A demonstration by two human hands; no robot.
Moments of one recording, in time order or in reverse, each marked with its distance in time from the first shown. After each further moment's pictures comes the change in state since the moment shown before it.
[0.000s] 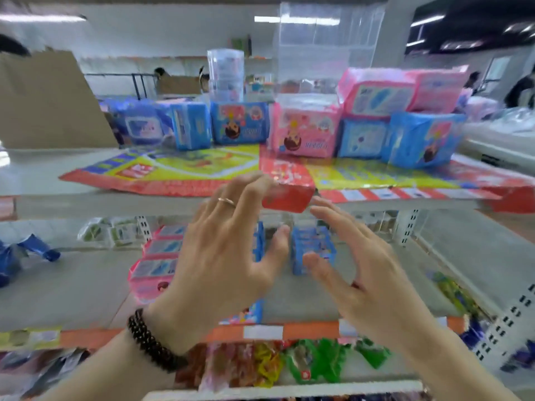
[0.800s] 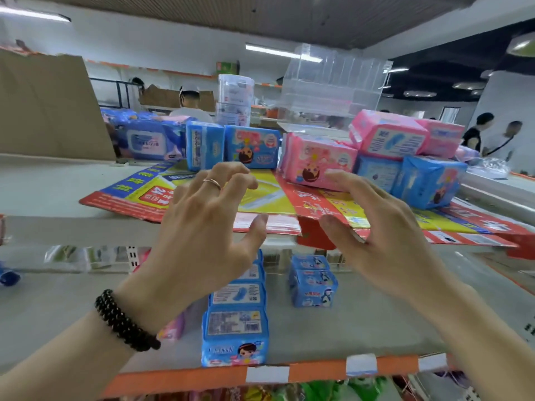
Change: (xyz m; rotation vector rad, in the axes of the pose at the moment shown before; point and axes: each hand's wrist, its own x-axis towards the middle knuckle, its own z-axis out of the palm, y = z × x) left_hand 0.037 -0.097 -0.039 0.129 -0.047 -0.026; right_hand 0.099 -0.034 0.011 -0.360 0.054 -0.065
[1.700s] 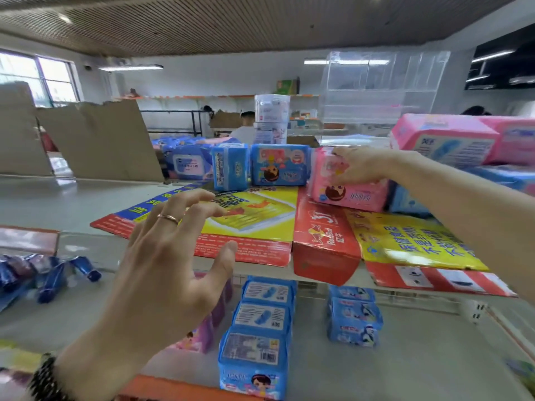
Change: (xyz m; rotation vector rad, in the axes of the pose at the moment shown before) left_hand -0.008 0.034 -0.008 0.157 0.040 -0.233; right_hand 0.214 0.149 0.054 -0.376 -0.646 0.127
